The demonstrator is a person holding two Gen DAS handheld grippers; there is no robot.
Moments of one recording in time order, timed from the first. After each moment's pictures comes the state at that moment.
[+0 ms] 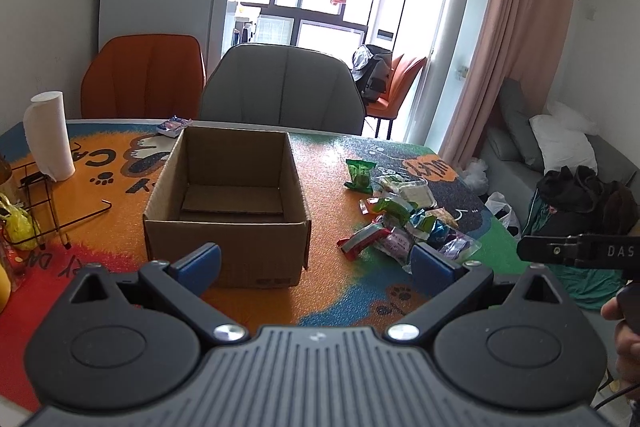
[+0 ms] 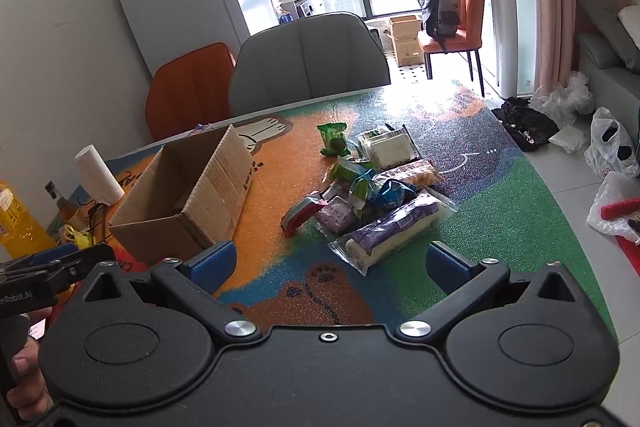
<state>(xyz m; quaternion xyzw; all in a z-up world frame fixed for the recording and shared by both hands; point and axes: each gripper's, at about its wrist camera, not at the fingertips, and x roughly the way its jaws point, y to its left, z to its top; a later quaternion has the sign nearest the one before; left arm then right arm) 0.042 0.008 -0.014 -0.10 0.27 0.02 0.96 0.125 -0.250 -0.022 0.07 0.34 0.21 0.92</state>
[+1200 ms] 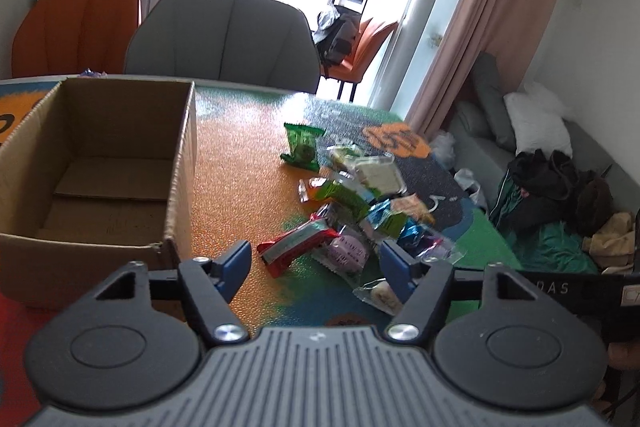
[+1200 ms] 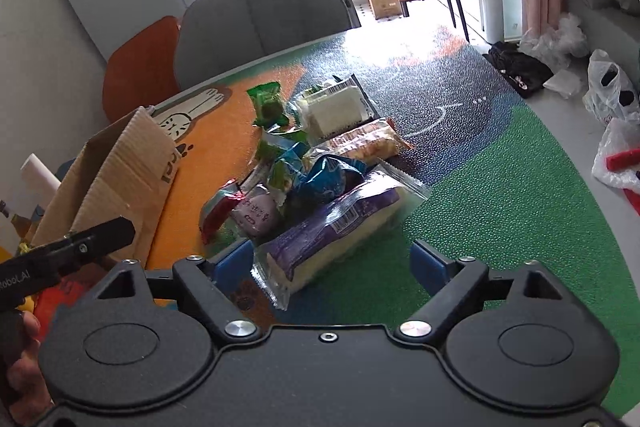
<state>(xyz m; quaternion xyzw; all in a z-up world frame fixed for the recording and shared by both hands) 0.167 -0.033 -0.075 -0.13 0.33 -0.04 0.94 0.226 -0.265 -0.098 0.11 0.41 0.18 0.89</state>
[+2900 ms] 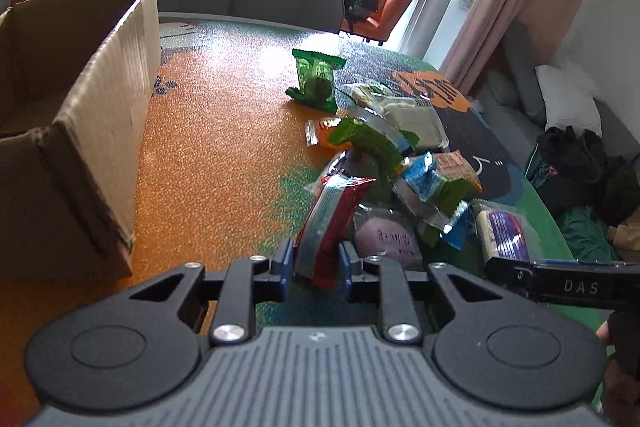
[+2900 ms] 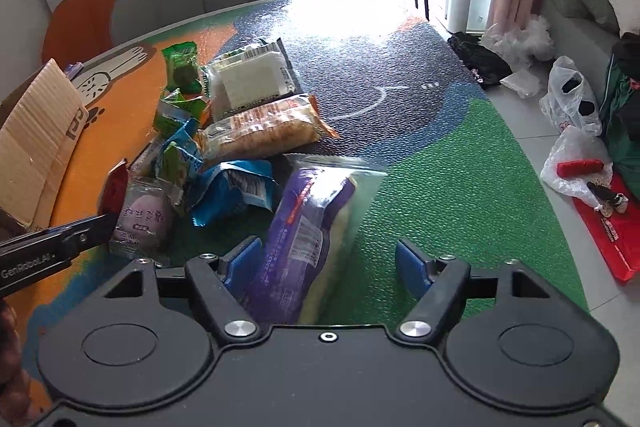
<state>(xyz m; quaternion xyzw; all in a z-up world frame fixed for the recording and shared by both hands) 0.216 -0.057 -0.133 -0.13 0.39 -0.01 0.91 0.270 -0.267 -0.133 0.01 0.44 0.12 0.89</state>
